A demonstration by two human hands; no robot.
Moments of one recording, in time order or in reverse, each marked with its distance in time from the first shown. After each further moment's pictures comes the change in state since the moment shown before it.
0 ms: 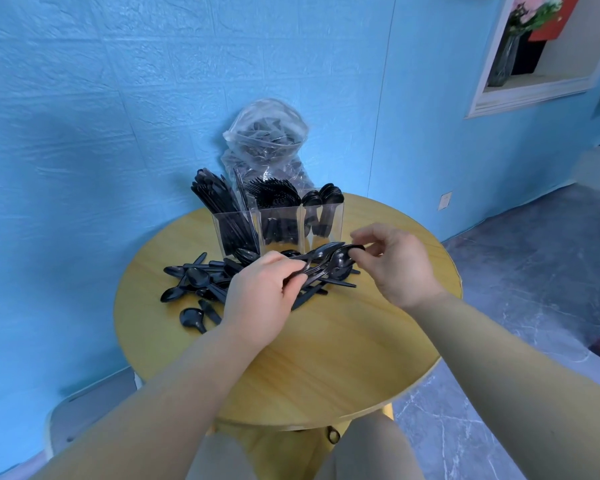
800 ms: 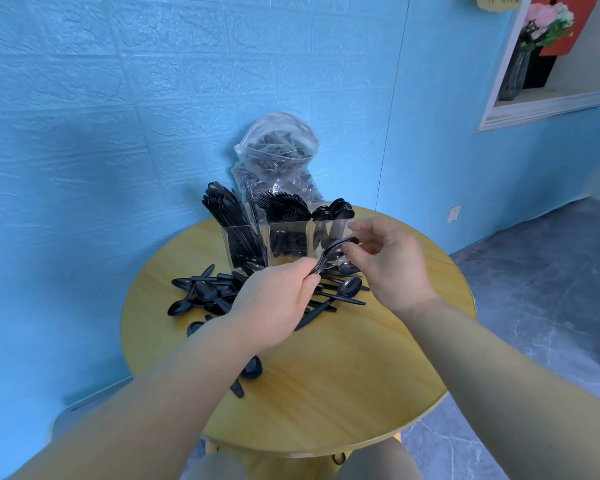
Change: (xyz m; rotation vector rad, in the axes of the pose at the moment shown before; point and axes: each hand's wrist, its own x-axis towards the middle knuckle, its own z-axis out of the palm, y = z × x) left_hand 0.025 0.007 -0.020 0.133 -0.339 0.021; right_hand 0.015 -0.028 0.012 0.203 0.073 -0.006
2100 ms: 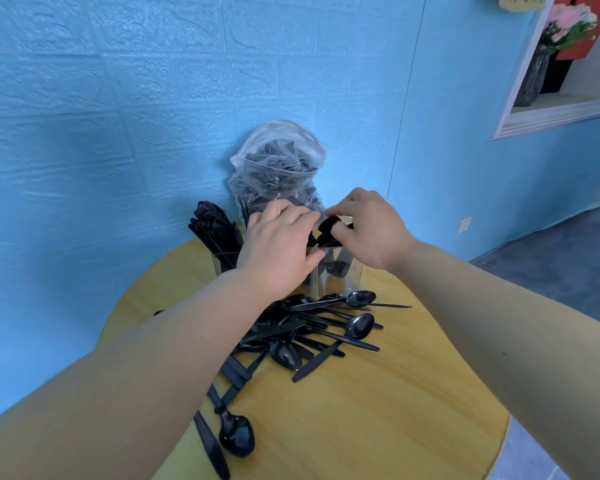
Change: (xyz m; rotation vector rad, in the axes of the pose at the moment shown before) left_hand 0.110 -0.041 0.000 0.318 0.197 -0.001; right_hand 0.121 0.012 0.024 -0.588 -0.240 -0.267
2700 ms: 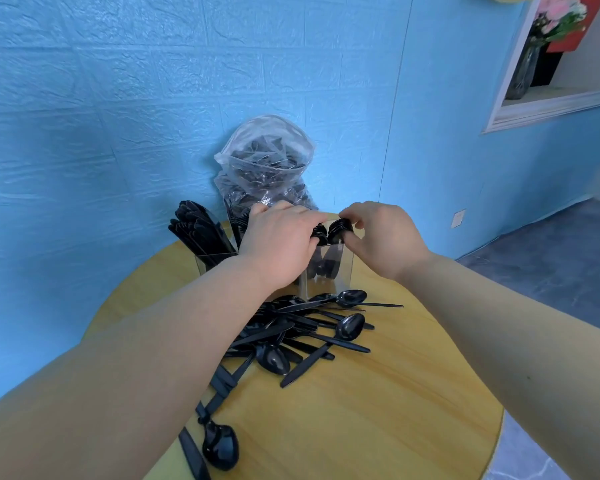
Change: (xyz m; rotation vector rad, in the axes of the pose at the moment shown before) left_hand 0.023 0.013 0.004 -0.007 -0.033 0.043; right_hand -0.015 0.029 -0.001 -0.111 0.039 0.025
